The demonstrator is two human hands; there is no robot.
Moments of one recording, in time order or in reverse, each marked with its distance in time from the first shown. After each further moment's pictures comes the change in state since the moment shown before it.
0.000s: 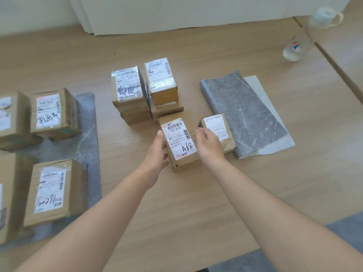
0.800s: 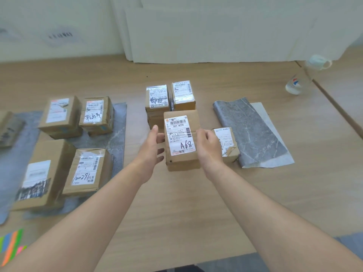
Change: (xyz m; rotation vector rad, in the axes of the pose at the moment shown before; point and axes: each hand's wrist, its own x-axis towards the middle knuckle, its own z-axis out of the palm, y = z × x) left_hand -0.103 0.016 -0.050 -0.104 0.141 0.191; right_hand -0.093 -0.038 0.012 0.142 0.031 -0.181
